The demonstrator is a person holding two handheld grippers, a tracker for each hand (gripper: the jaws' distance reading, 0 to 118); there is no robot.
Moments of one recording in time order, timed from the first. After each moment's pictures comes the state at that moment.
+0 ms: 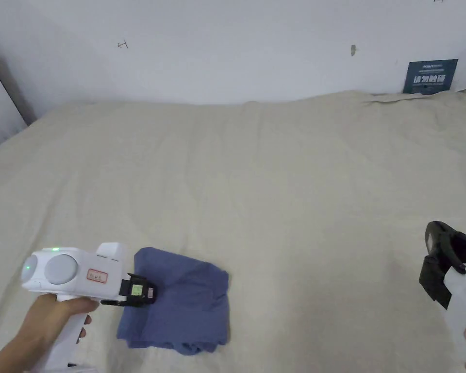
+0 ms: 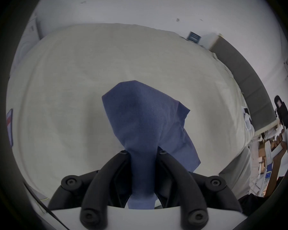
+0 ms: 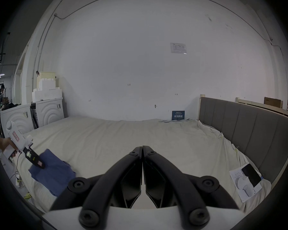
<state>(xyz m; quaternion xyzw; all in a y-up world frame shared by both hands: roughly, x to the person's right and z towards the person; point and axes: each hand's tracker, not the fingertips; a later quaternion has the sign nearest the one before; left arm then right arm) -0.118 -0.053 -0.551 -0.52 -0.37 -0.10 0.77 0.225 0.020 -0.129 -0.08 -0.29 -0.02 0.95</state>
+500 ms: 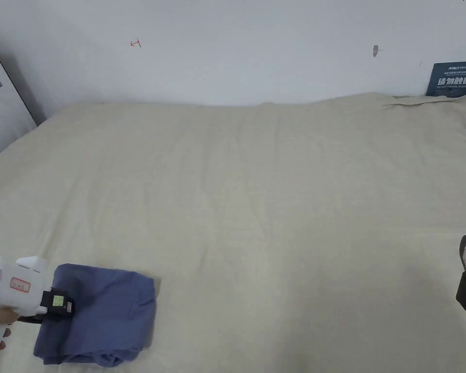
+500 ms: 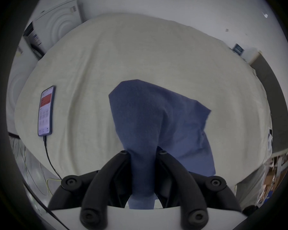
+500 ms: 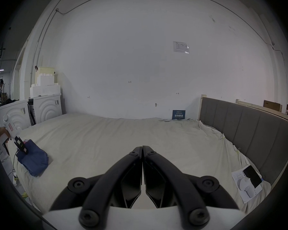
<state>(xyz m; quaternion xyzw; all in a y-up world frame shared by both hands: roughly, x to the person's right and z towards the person) -0.231 -0.060 -0.637 -0.56 -0.20 -0.10 0.80 0.216 0.019 -0.165 -0.10 -0.30 -0.01 0.95</state>
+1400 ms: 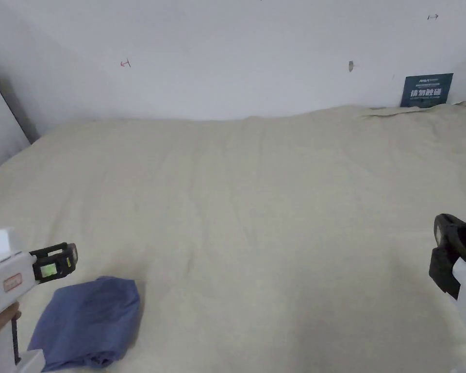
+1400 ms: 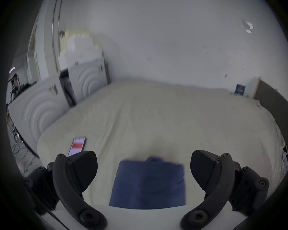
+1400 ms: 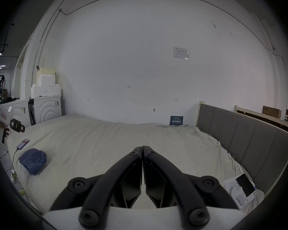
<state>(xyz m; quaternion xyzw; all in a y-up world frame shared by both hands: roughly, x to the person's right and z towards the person) -0.193 0.045 -0.527 -0.23 -0.19 -0.07 0.95 0.224 0.051 -0.136 -0.08 -0.30 0.01 0.95</state>
